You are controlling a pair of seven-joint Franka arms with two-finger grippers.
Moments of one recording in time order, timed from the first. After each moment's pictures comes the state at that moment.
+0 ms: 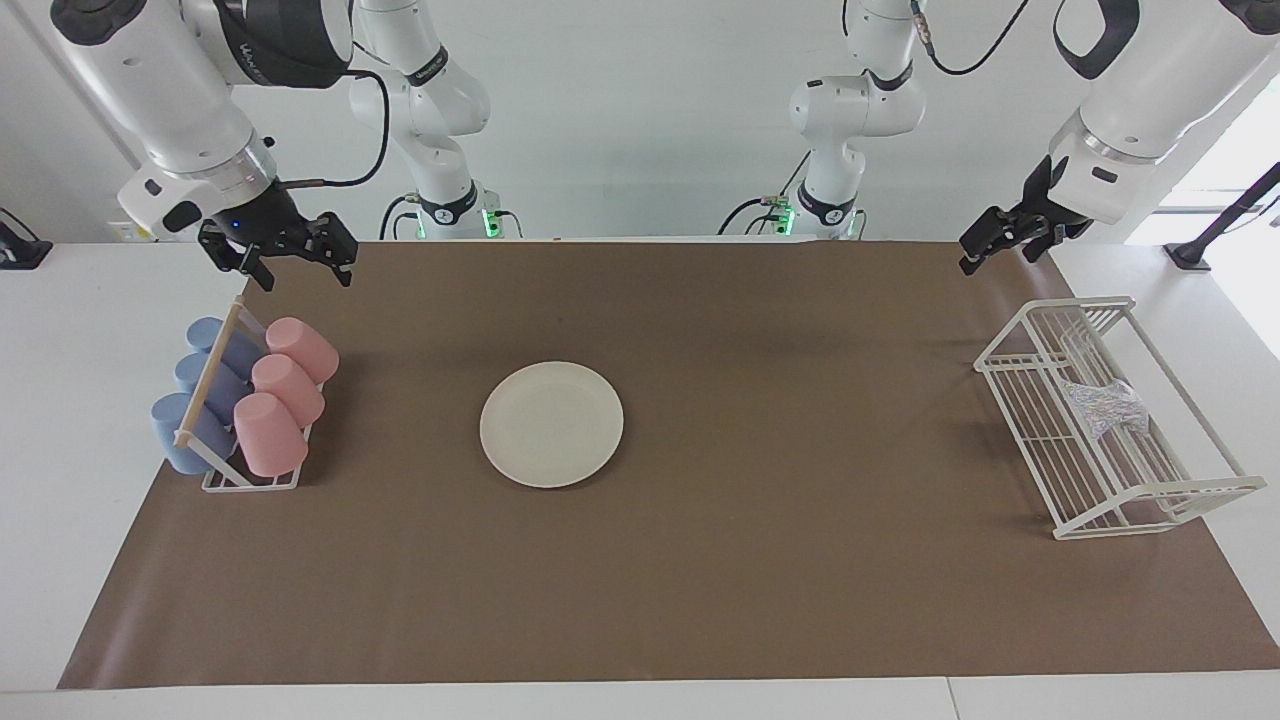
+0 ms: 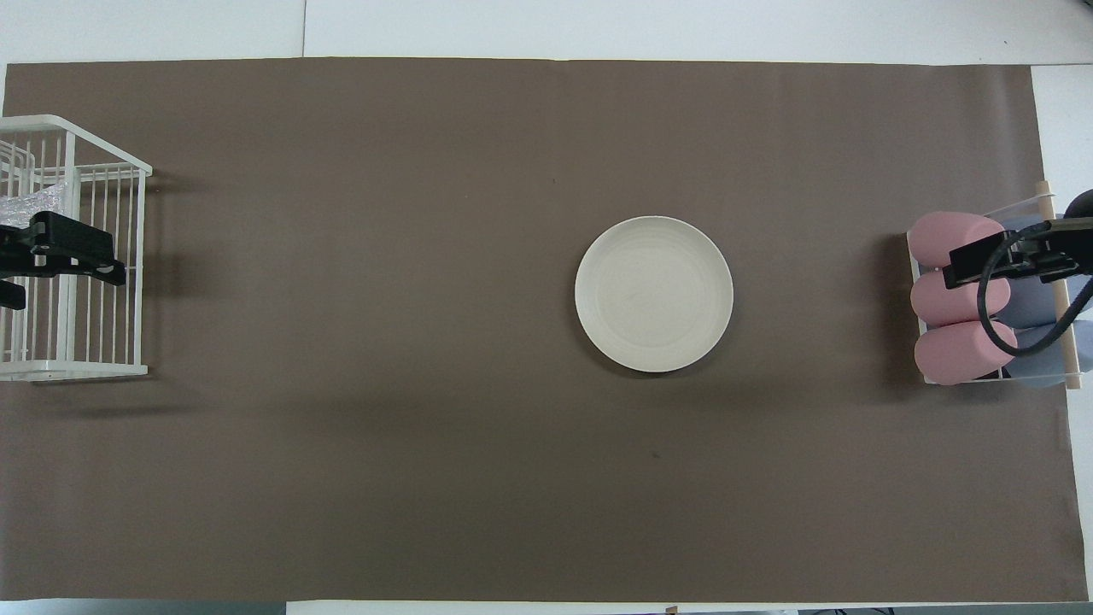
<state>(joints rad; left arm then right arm) -0.06 0.01 0.01 -1.53 -0.04 1.44 -0.19 -0.10 0.00 0.05 -1.62 0.01 1.54 -0.08</state>
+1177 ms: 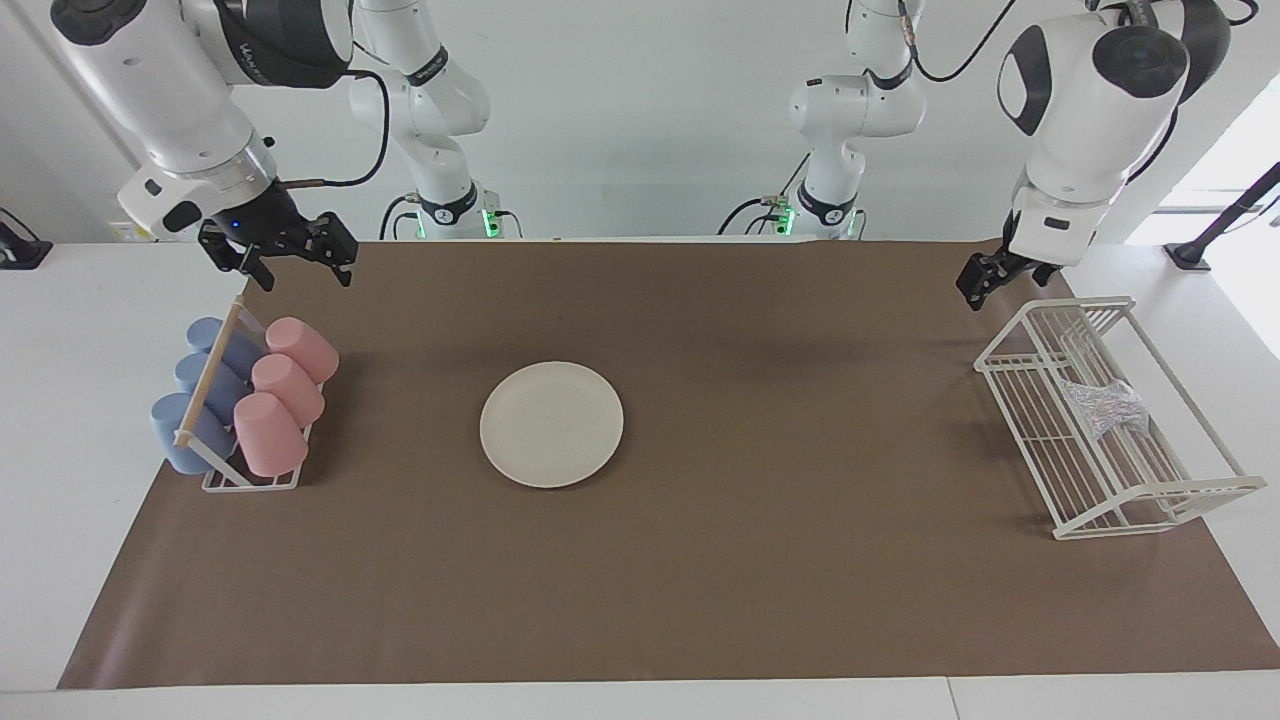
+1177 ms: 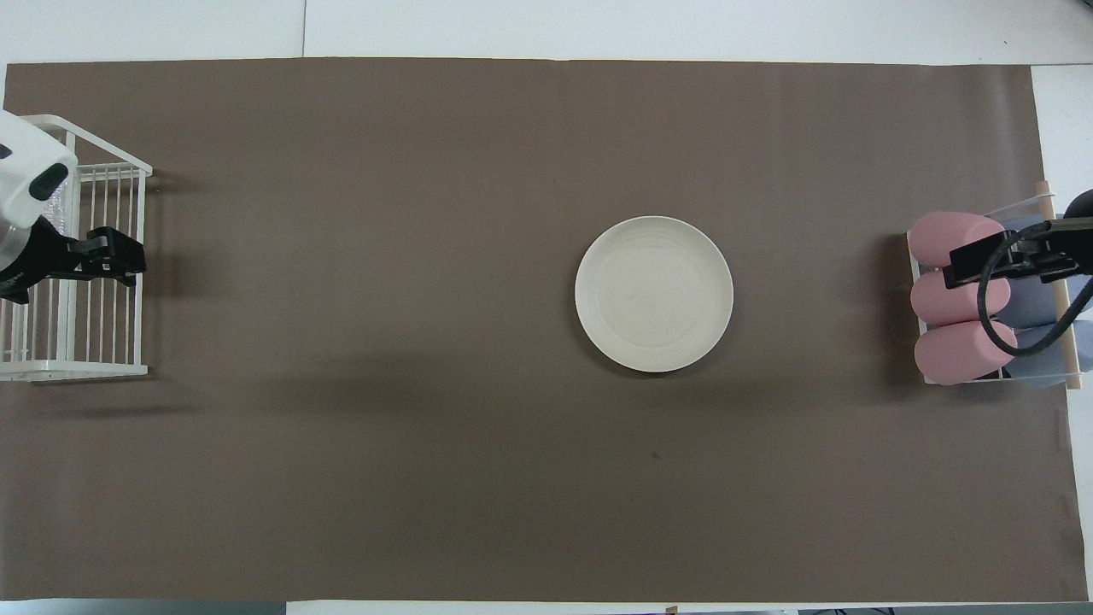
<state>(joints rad) -0.12 0.01 0.00 -1.72 0.30 1.62 -0.30 -0.10 0.00 0.05 -1.62 0.01 1.54 -0.08</state>
